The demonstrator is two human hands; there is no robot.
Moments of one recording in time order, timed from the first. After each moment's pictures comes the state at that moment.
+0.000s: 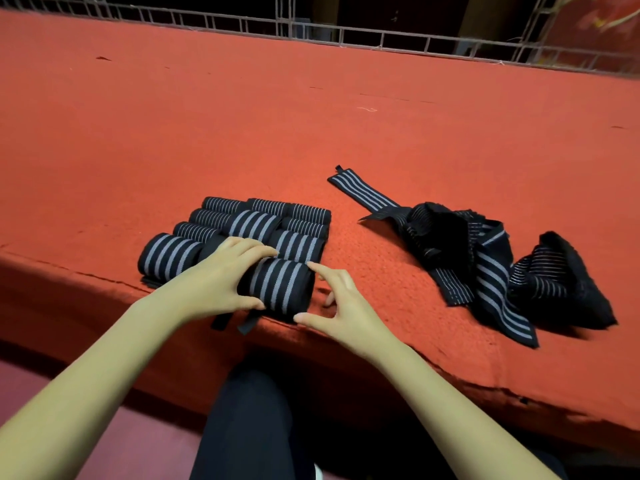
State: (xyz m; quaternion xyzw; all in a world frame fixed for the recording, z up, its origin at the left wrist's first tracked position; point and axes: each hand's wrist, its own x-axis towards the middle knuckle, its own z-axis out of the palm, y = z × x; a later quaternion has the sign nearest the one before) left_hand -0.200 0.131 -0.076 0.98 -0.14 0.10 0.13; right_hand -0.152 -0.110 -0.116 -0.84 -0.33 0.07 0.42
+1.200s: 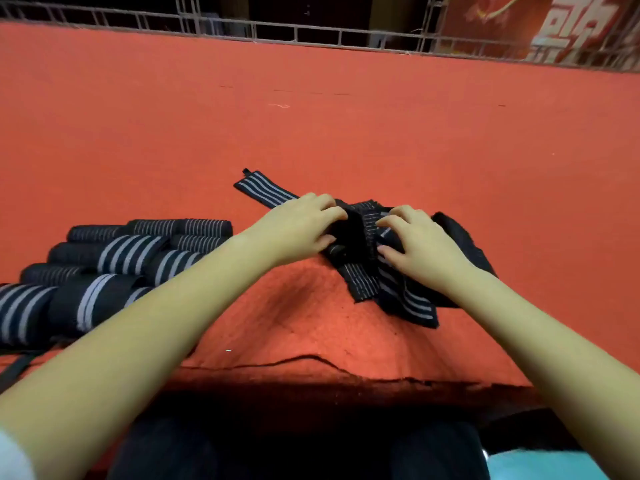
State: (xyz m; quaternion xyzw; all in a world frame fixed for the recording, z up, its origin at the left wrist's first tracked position) left_hand -0.052 -0.078 -0.019 0.94 -0.31 0.14 0.03; right_hand -0.059 -0.304 -0.032 -0.97 -0.21 -0.12 0.08
